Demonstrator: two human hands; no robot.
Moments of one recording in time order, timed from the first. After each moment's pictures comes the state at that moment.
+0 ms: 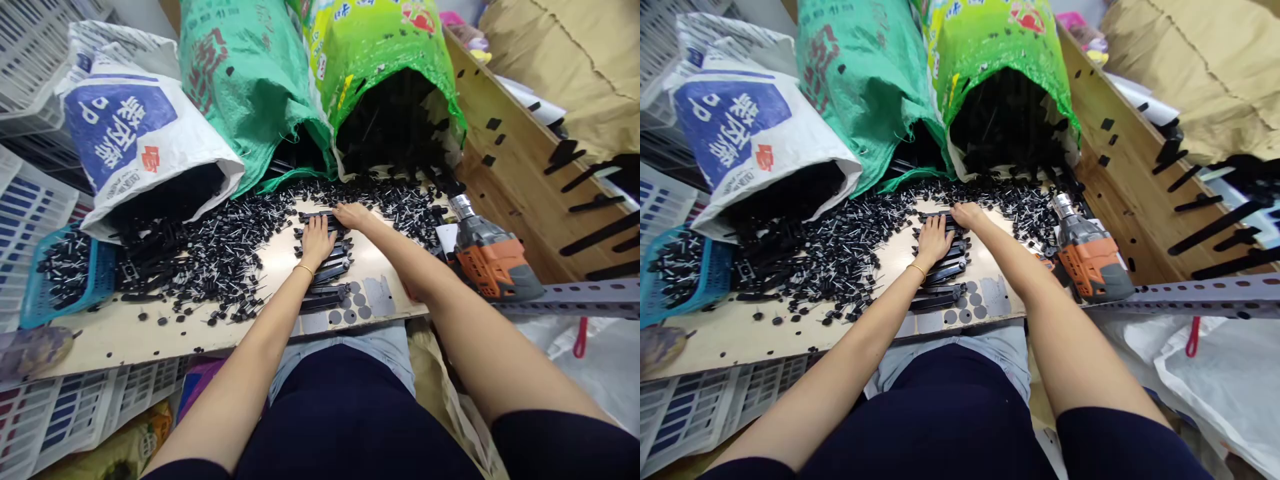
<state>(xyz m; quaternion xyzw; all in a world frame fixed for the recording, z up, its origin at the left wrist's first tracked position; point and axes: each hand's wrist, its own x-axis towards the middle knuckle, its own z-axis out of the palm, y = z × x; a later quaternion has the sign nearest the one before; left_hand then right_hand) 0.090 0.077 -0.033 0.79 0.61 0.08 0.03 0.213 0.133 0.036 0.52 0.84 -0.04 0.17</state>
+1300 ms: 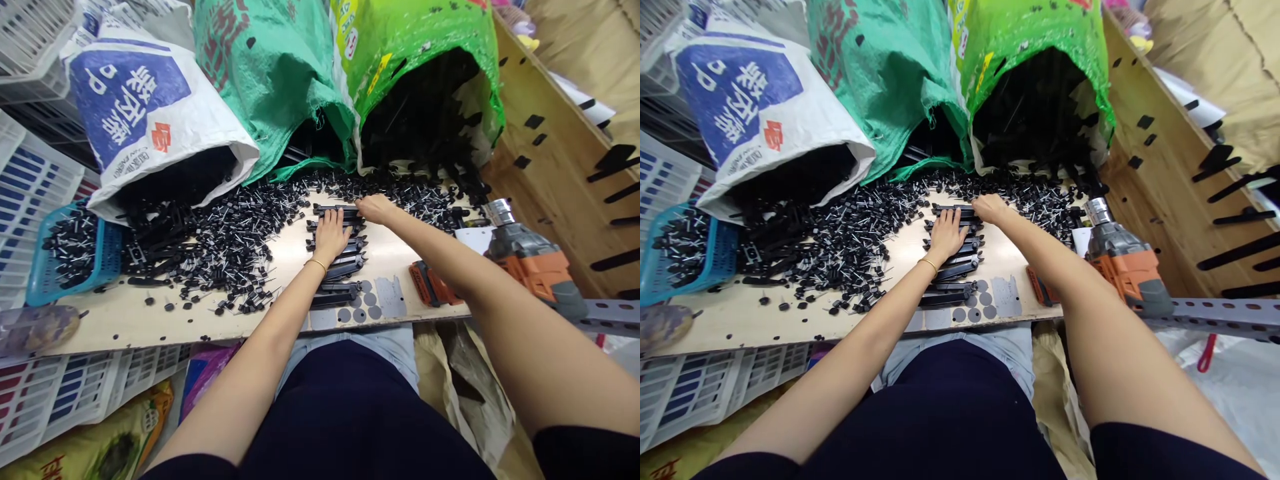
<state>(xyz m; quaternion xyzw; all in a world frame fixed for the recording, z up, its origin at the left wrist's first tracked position) 0.087 0.082 -0.032 0.80 0.59 0.09 0.05 0.227 0.151 0.031 0.52 0.83 -0.04 0.20</state>
